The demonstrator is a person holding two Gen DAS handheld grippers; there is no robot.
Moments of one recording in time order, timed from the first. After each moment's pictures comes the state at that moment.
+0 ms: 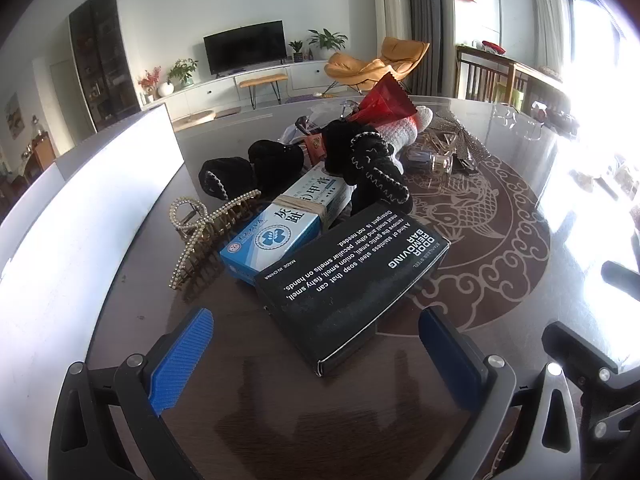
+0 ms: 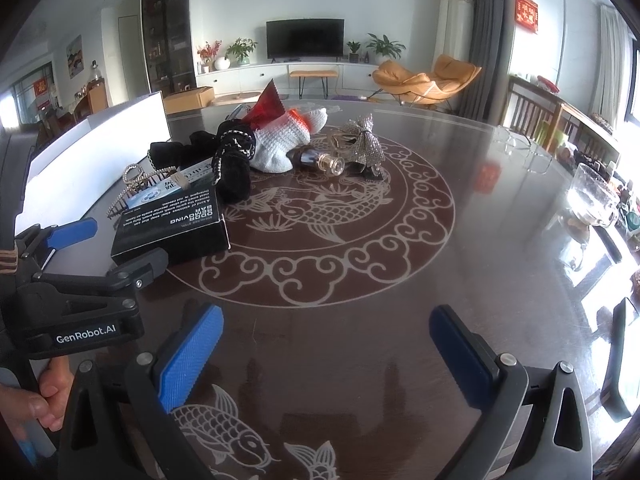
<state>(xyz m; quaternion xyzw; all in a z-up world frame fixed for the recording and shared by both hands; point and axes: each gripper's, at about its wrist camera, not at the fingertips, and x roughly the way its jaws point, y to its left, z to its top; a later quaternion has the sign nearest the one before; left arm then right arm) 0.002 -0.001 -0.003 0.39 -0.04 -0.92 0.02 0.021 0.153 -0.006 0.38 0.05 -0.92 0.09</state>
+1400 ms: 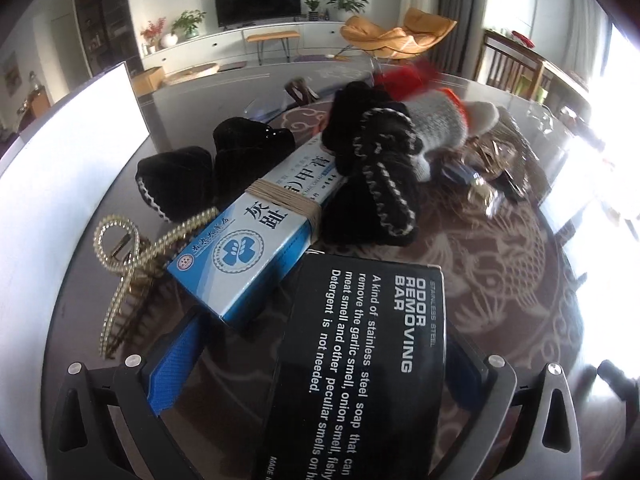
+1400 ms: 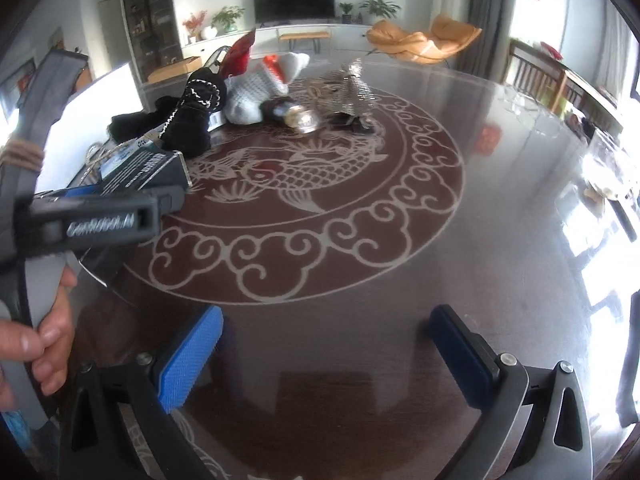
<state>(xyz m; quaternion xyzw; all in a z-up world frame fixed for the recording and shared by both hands) -0.095 0.002 -0.020 0.45 0.03 -0.89 0.03 -0.017 0.169 -0.036 0.45 0.04 -0.89 0.07</state>
